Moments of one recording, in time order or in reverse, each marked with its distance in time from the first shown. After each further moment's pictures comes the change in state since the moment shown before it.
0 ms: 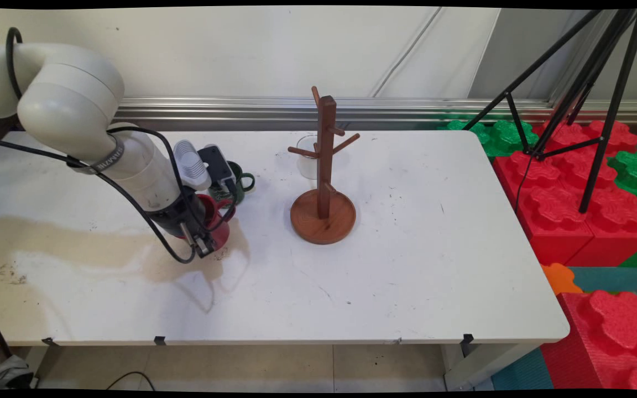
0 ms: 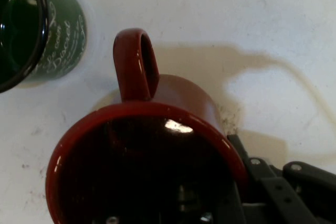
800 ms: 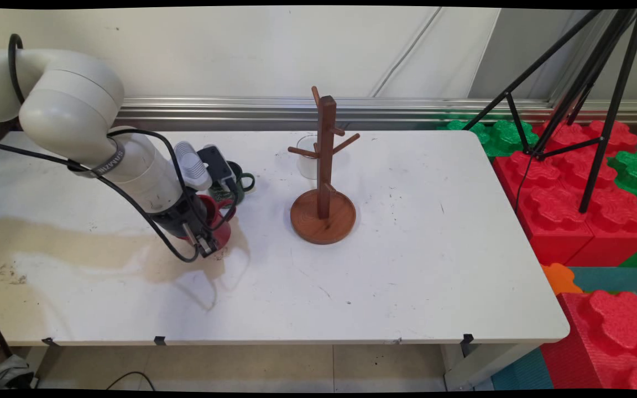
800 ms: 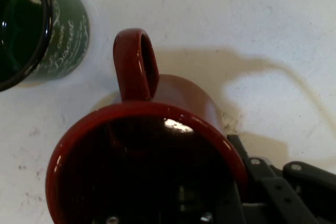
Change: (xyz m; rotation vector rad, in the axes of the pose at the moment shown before) arm -0.002 -0.001 0.005 0.000 0.016 -0.031
